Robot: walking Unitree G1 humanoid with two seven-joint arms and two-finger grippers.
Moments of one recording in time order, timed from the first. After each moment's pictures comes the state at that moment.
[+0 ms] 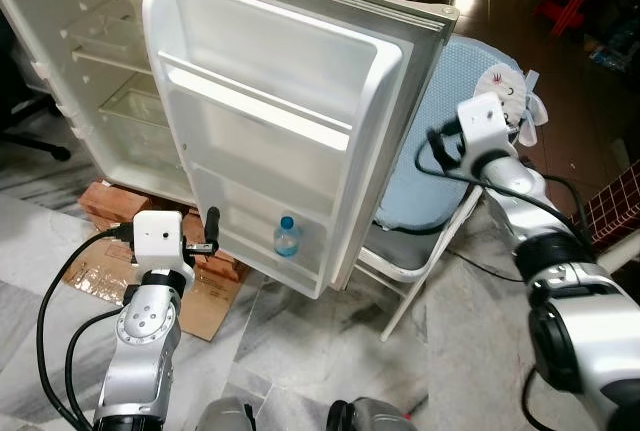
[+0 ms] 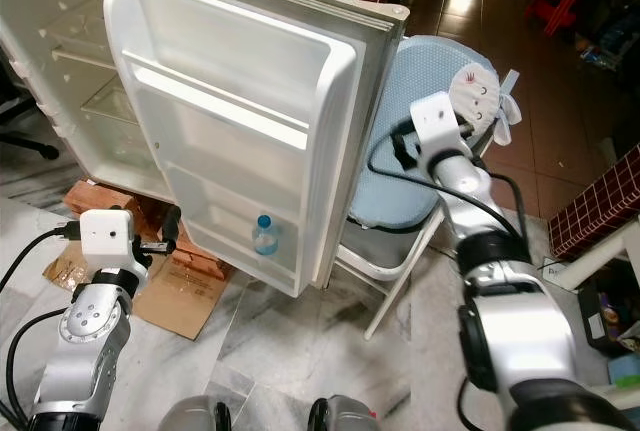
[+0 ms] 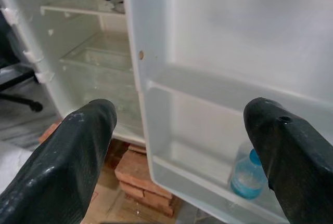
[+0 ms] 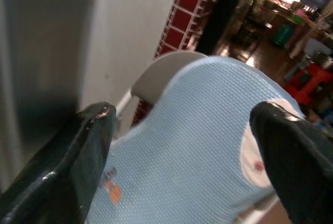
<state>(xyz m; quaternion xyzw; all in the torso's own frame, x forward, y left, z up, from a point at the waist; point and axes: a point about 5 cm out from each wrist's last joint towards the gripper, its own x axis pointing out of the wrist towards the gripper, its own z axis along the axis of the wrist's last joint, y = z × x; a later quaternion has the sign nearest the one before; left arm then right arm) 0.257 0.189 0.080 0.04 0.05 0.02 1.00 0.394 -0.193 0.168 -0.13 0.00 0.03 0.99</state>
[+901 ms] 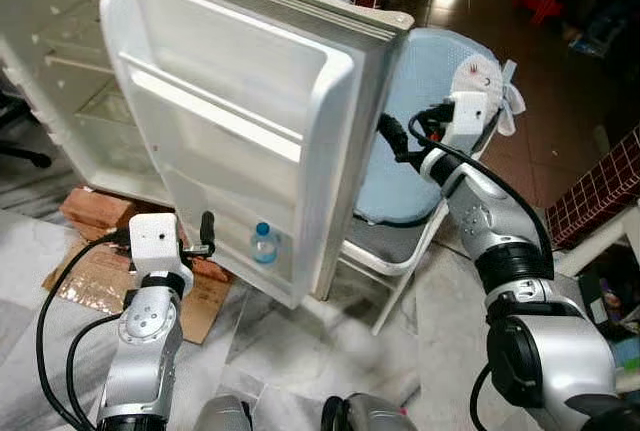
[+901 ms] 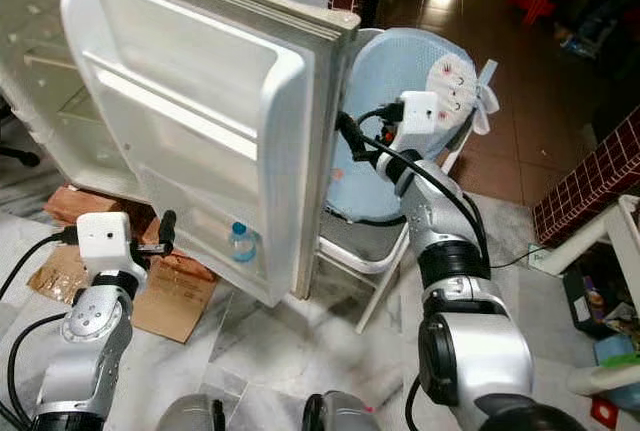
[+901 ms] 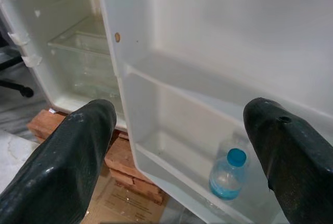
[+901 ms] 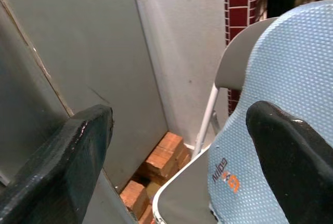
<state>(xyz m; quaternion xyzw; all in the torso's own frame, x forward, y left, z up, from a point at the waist) 0.256 0.193 0.075 0.02 0.07 0.06 1.00 0.381 -0.153 0.153 0.12 0.02 0.18 0.98</state>
